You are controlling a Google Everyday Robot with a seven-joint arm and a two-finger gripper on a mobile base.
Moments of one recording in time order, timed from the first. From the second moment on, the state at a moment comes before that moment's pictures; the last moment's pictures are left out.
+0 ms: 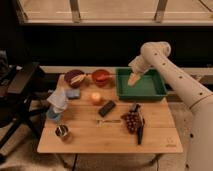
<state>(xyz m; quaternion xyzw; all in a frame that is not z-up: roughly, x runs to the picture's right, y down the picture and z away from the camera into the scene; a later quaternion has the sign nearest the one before) 0.176 -0.086 0.852 -0.15 -0.12 0.09 0.98</state>
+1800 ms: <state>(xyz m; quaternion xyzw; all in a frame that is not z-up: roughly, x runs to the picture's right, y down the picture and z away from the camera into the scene) 0.177 -0.086 0.852 -0.15 -0.12 0.09 0.98</state>
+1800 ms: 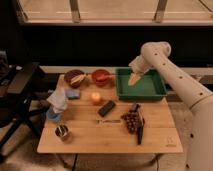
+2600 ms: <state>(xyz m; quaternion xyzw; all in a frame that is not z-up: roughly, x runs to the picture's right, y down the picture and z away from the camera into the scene) 0.168 -0.090 0.857 -0.15 -0.13 0.07 0.98</state>
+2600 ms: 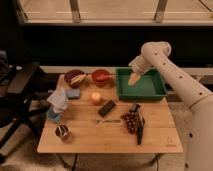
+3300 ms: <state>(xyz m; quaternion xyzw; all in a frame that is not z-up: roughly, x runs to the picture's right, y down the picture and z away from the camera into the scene) 0.067 -0.089 0.914 -0.11 -0.17 0.00 0.98</state>
